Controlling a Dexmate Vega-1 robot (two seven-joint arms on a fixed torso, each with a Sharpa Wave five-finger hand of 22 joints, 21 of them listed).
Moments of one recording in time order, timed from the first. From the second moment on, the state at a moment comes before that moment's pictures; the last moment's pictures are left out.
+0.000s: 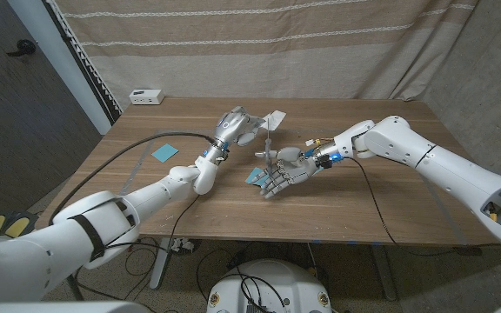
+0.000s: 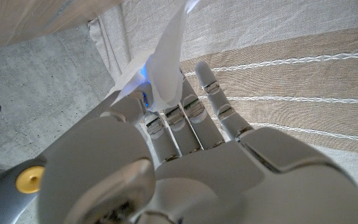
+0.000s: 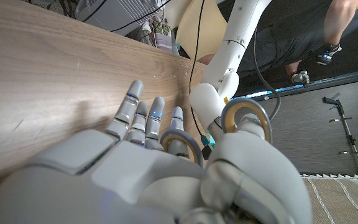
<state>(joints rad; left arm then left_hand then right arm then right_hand) 0.40 0.39 0.94 -0.79 0.90 -0.40 1.11 0.77 0.06 0.86 -0.14 0.21 0.99 -0.21 0.22 0.20 1.14 -0.21 0.22 0.35 1.10 -0.20 0.21 0.21 0.43 -0.04 1.06 0.19 -0.43 -0.75 -0.79 -1.66 0.85 -0.76 0.84 0.51 0.12 -0.14 -0.06 0.32 0.25 0.14 0.25 0.29 -0.01 0.22 0.95 0.85 0.07 0.18 0.36 0.42 0.14 0.13 0.88 0.19</state>
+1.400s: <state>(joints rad) 0.50 0.32 0.72 -0.80 1.10 -0.43 1.12 0.77 0.05 0.88 -0.14 0.21 0.99 -0.21 0.22 0.20 1.13 -0.21 0.21 0.33 1.09 -0.20 0.21 0.20 0.44 -0.04 1.07 0.19 -0.44 -0.76 -0.77 -1.68 0.87 -0.79 0.81 0.50 0.13 -0.12 -0.06 0.31 0.26 0.14 0.25 0.30 0.00 0.22 0.95 0.85 0.09 0.18 0.36 0.42 0.14 0.14 0.87 0.18</state>
